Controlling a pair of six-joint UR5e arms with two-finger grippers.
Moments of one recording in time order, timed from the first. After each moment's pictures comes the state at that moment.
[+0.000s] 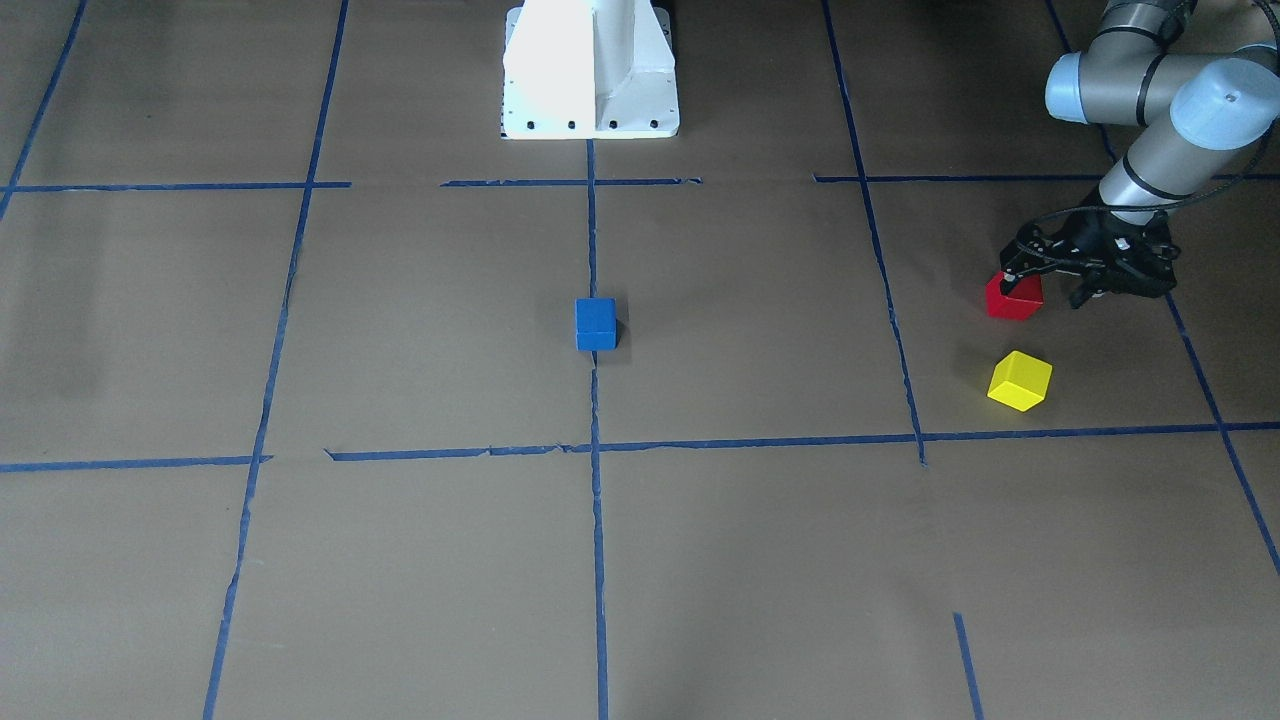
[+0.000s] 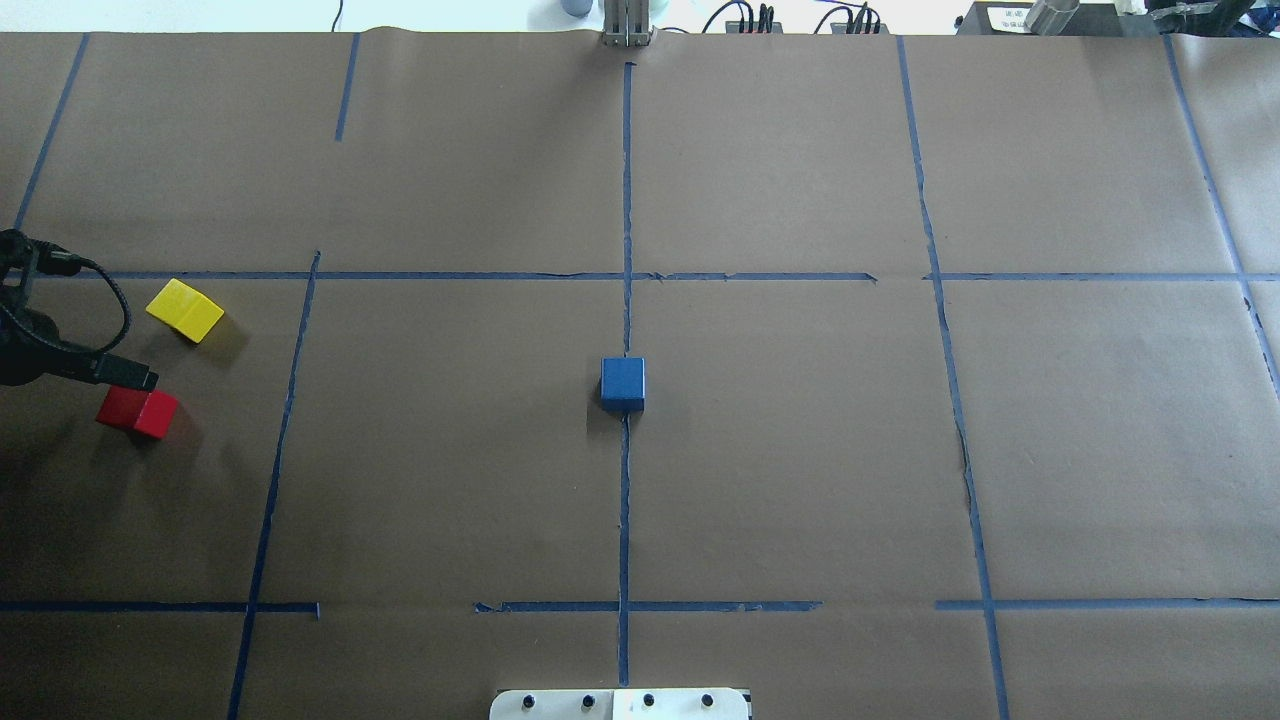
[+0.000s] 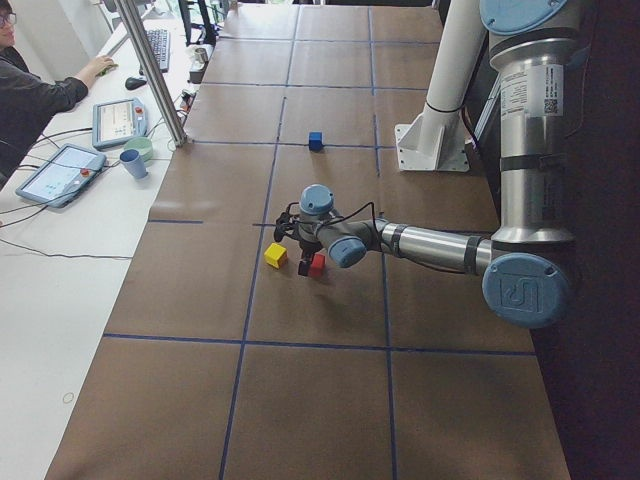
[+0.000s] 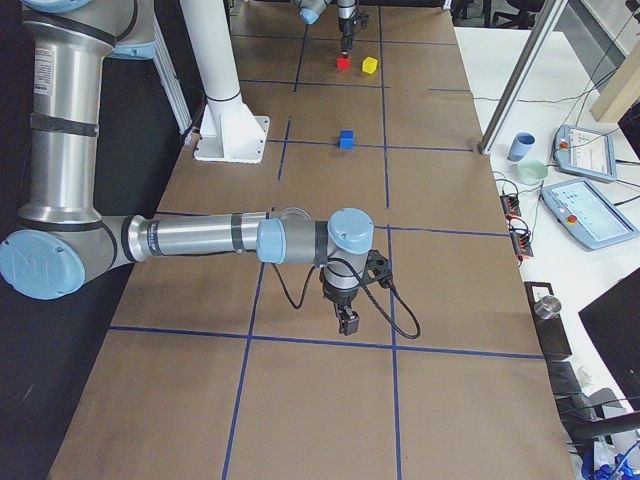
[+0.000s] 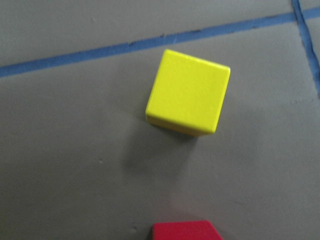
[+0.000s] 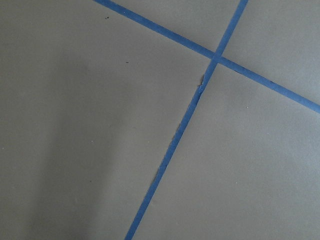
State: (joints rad) left arm -0.89 -1.47 -1.71 -2.24 -2.11 -0.71; right arm 1.50 -1.71 1.81 -1.67 2.26 -0.38
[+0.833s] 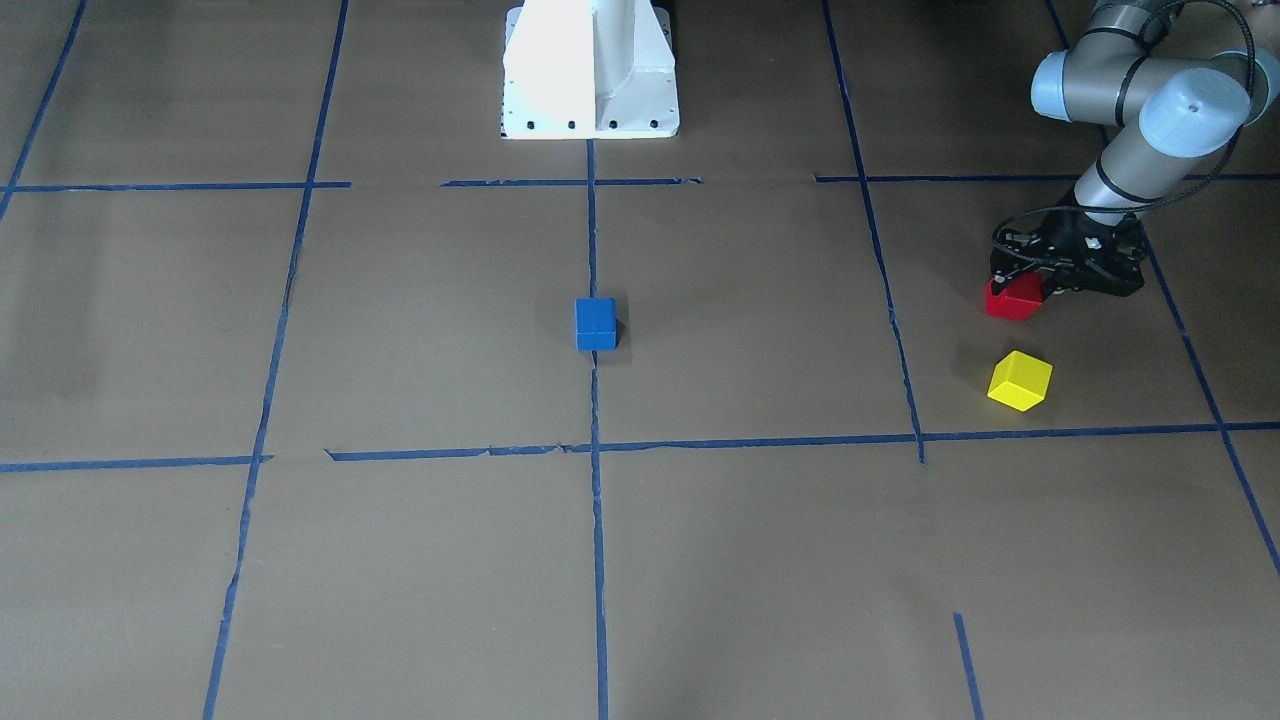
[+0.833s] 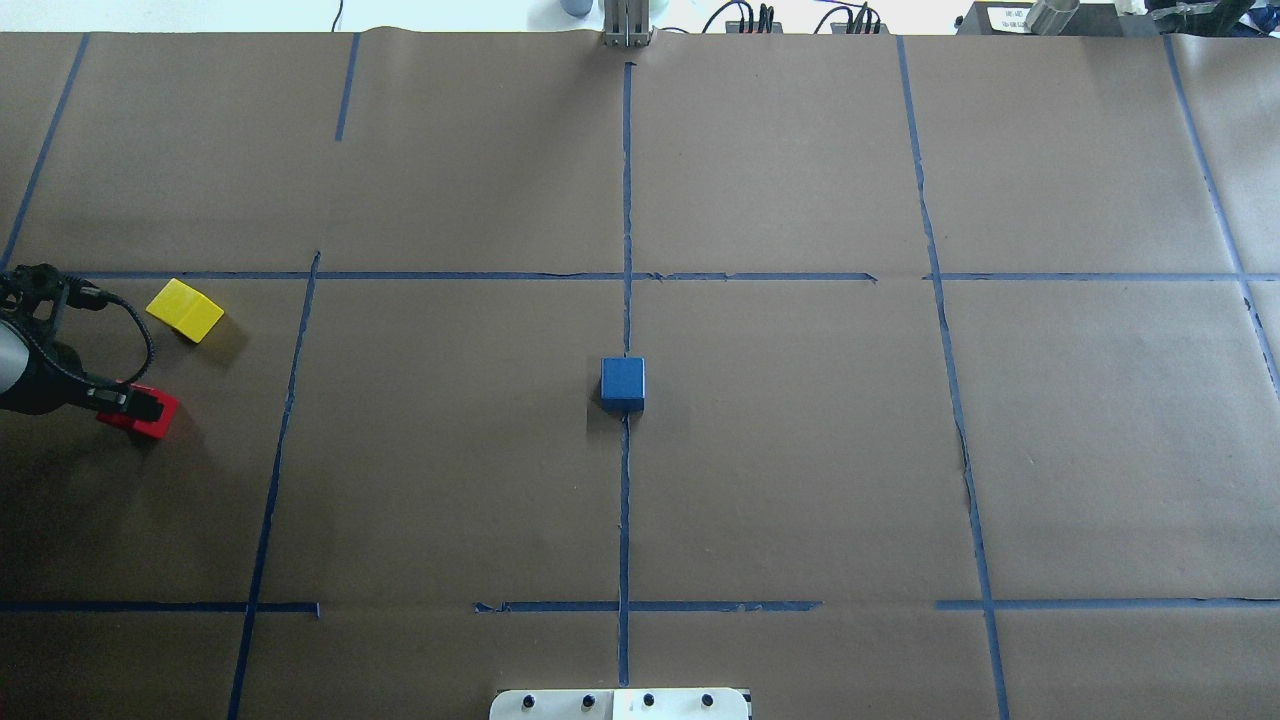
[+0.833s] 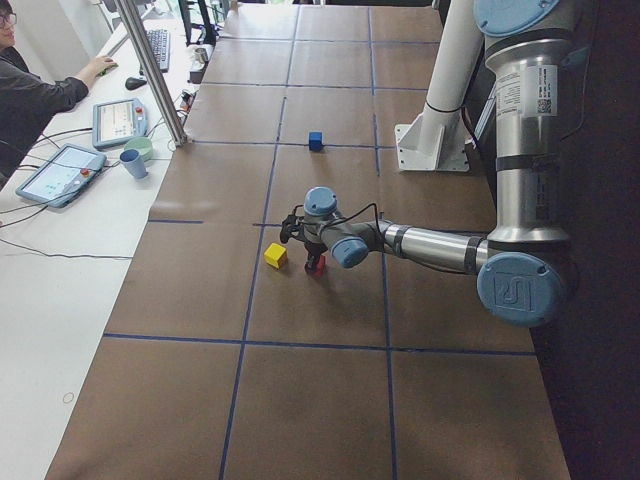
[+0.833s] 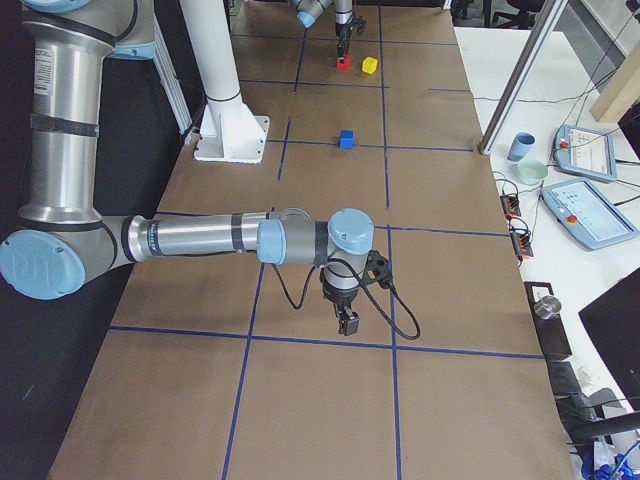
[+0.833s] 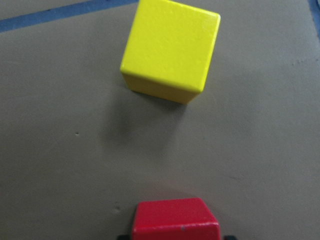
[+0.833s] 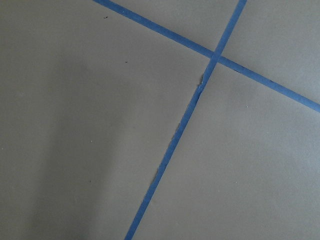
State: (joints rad) left arm -0.85 -1.47 -1.71 -2.24 -2.08 -0.71; right arm 1.50 -1.71 1.81 -1.67 2.26 -0.38
